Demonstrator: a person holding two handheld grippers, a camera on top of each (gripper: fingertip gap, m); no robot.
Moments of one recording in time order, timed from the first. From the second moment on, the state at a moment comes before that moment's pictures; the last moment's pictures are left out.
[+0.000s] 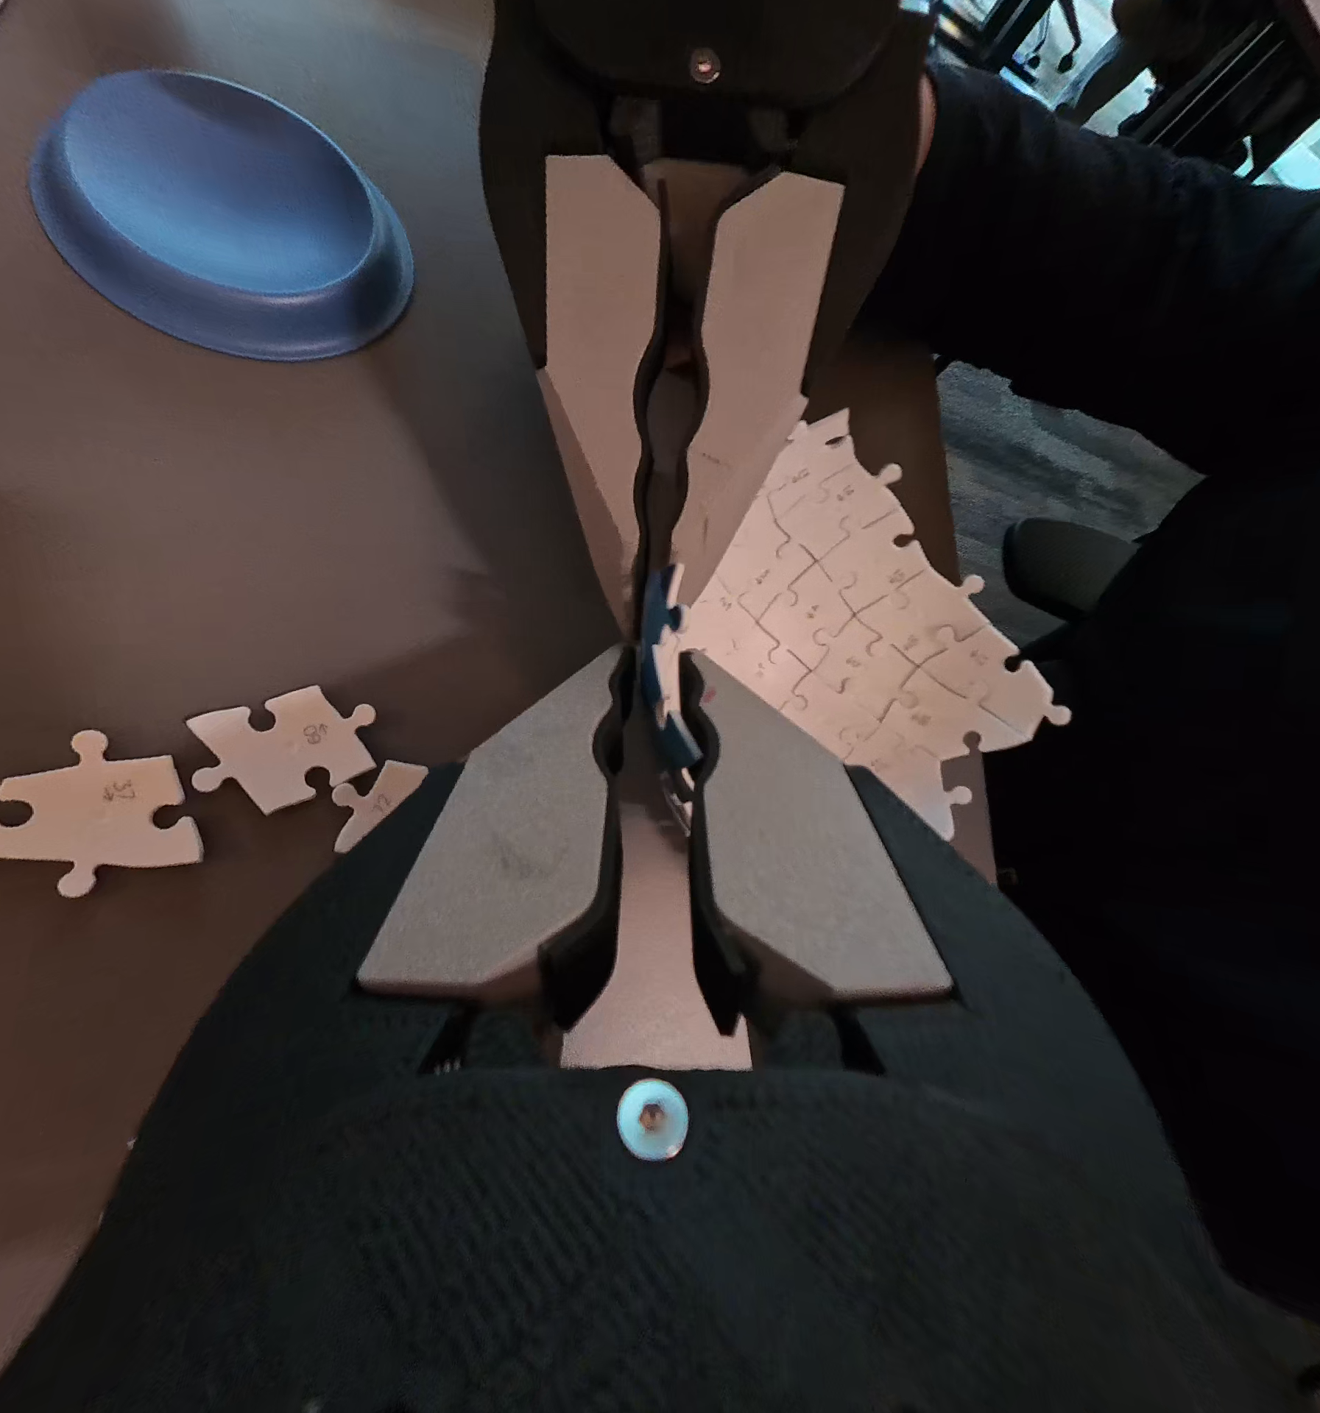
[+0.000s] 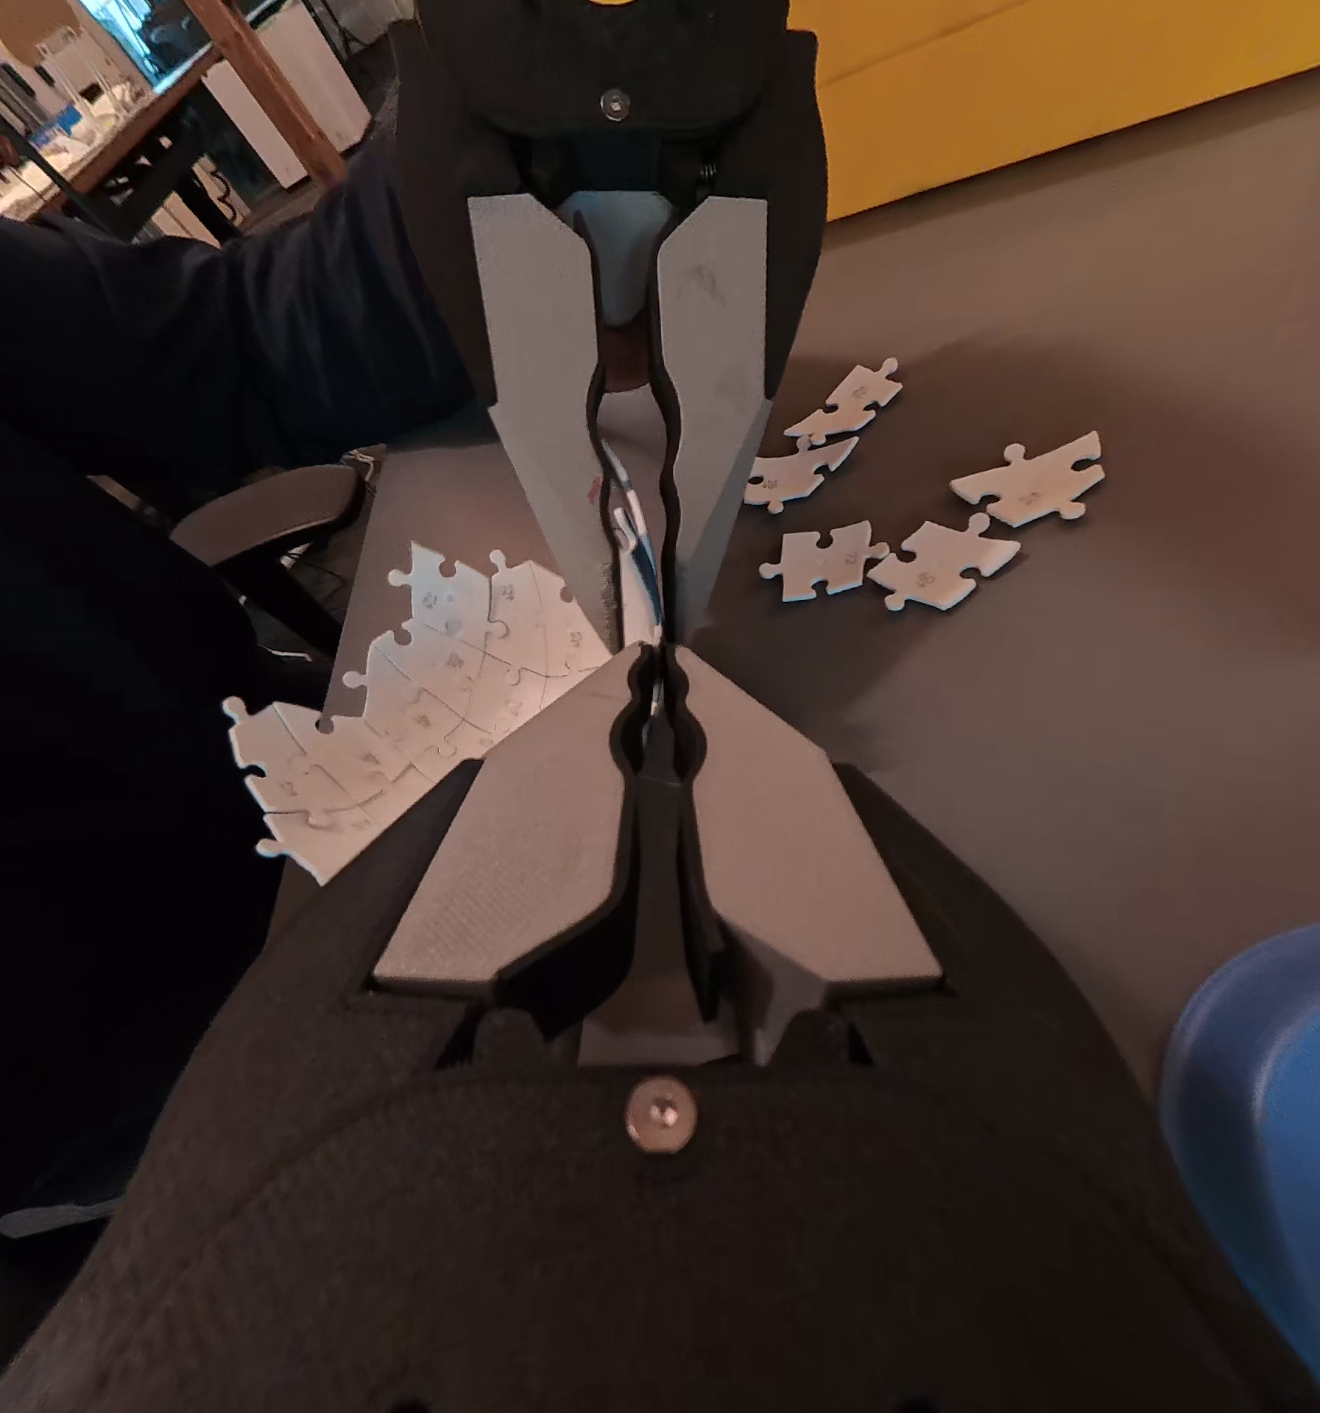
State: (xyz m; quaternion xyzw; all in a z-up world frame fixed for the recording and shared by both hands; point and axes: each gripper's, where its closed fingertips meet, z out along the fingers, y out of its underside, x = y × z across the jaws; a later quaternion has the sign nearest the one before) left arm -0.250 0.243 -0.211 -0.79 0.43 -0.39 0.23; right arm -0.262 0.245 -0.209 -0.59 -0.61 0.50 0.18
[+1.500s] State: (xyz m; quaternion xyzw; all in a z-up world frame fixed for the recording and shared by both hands) left arm -0.253 0.235 -0.216 -0.80 0.44 -0.36 0.21; right arm -0.261 0.231 -0.220 -0.57 -0.66 0.46 0.17
